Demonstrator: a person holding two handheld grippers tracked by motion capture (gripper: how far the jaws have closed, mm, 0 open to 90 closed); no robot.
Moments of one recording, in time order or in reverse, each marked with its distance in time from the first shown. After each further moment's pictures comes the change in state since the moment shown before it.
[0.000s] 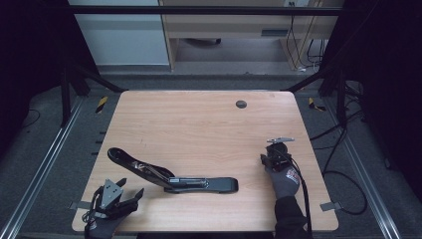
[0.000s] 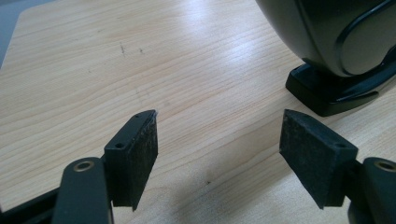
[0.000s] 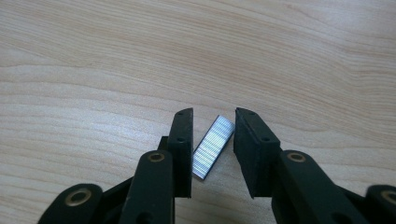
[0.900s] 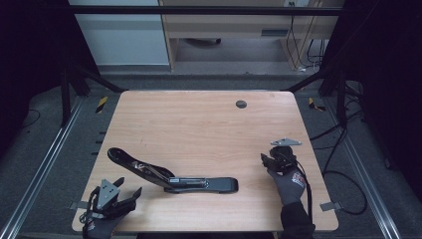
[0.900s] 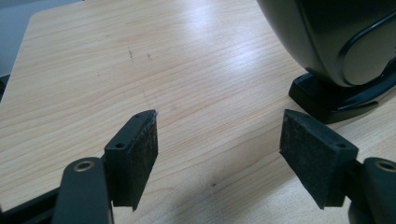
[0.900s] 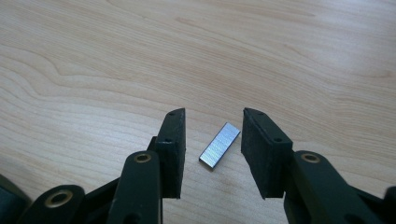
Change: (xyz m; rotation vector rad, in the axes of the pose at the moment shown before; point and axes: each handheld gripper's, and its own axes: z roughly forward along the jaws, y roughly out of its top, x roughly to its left) left arm 0.003 0.001 -0.004 -0.022 0.008 -0.022; right arm 0.002 -0.003 -0.033 -0.109 0.034 -0.073
